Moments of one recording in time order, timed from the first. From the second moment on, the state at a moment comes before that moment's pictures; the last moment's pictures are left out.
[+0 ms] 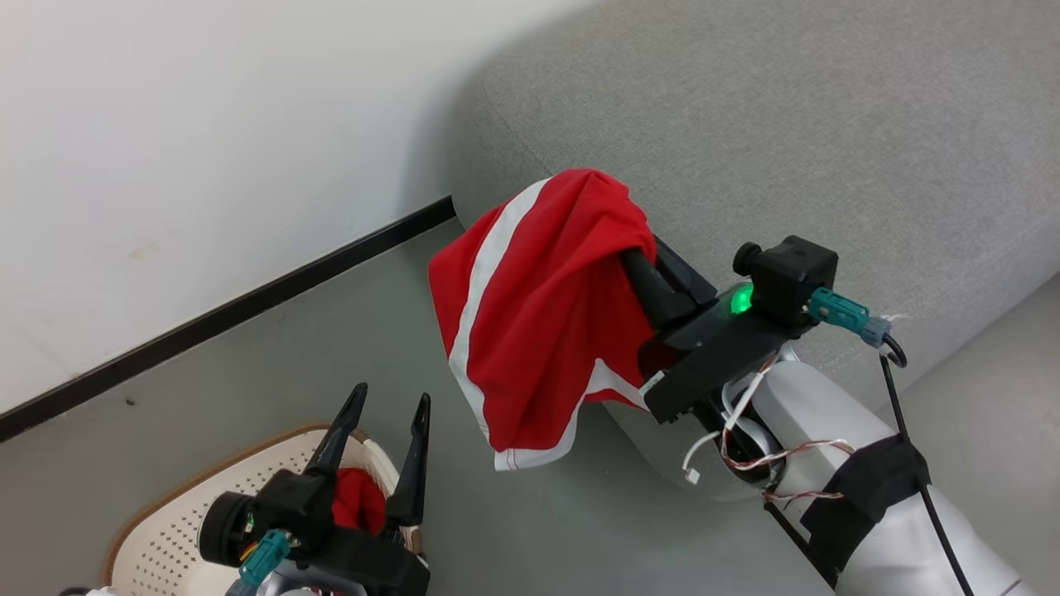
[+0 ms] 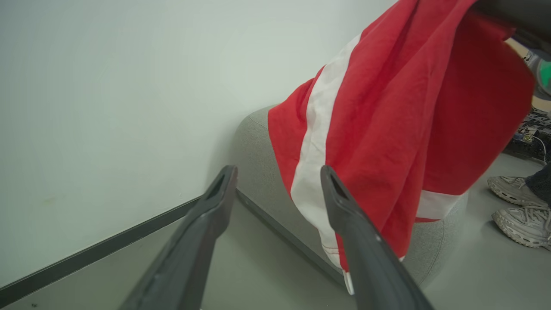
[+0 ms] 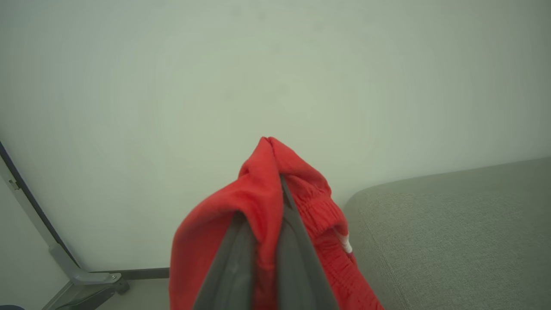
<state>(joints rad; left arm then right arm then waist) -0.13 0.05 -0.20 0.28 -0.22 -0.12 -0.26 -0.67 -0.09 0.65 0.47 0.57 0.12 -0.26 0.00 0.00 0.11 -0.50</state>
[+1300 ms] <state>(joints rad) -0.26 0.08 -0.36 0.34 -0.24 -0.12 -0.26 -0.61 -0.13 0.42 0.38 0.48 0.12 -0.26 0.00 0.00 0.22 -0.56</state>
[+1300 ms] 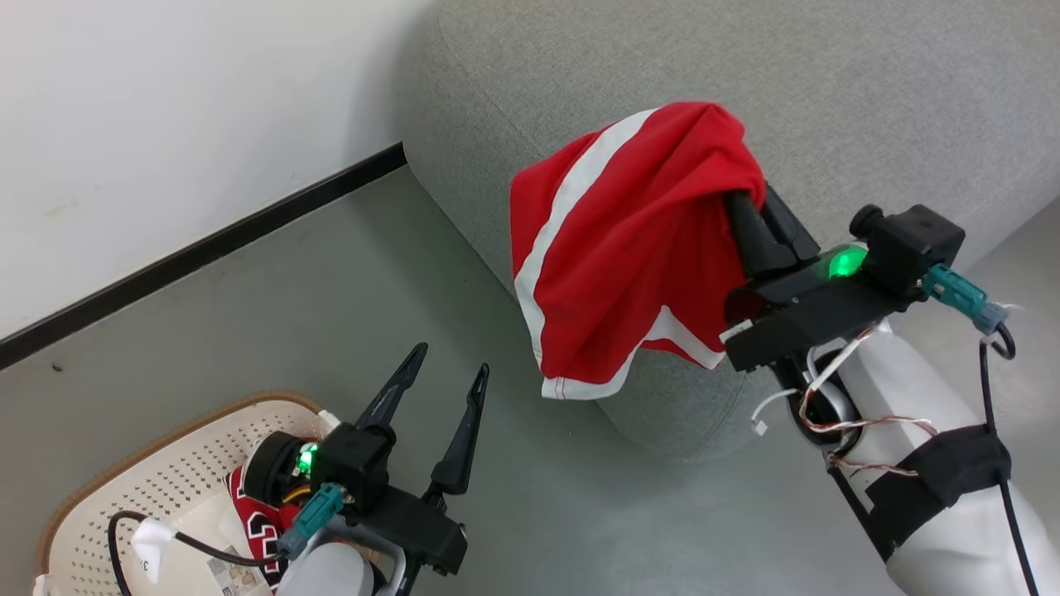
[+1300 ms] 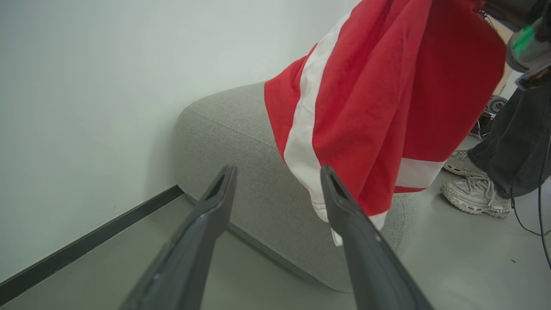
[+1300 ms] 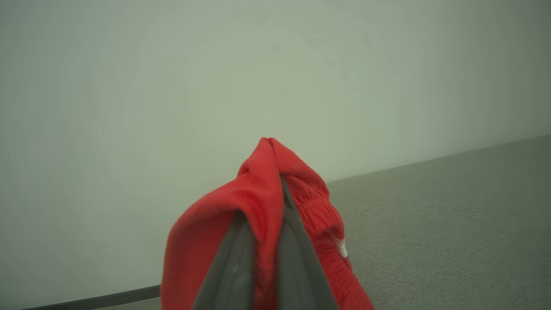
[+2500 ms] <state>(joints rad) -0.30 0.20 -0.36 0.24 -0.22 -0.12 -0.26 -1.02 -0.29 0.14 0.62 0.49 0.12 -0.26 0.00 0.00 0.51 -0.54</state>
